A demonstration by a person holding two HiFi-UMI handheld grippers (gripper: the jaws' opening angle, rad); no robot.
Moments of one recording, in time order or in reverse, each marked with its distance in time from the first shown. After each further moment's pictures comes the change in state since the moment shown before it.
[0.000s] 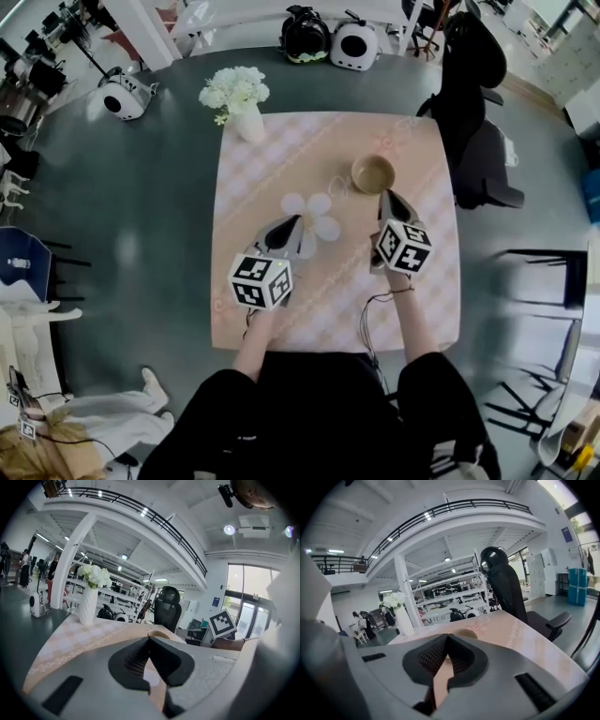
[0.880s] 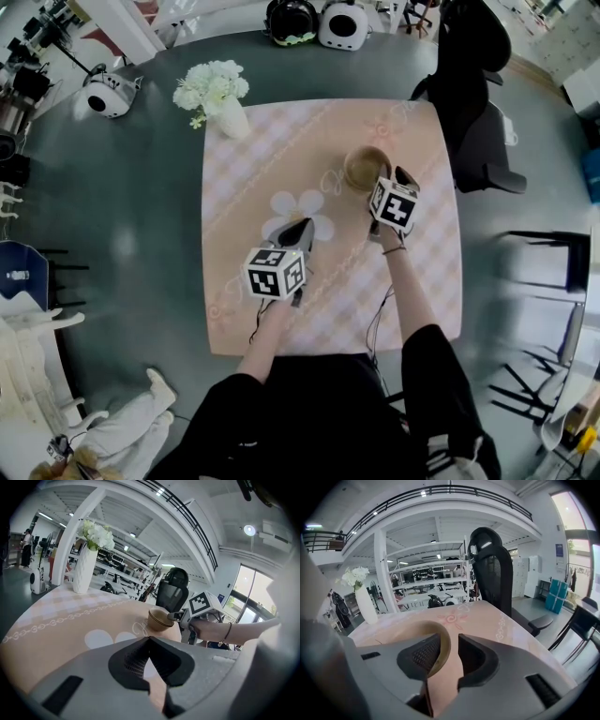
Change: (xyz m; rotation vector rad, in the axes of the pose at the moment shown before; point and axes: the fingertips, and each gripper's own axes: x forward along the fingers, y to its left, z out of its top) left arm 0.061 0.001 -0.067 -0.146 0.213 -0.004; right arm 0.079 -0.071 -0.014 -0.035 0.161 -0.289
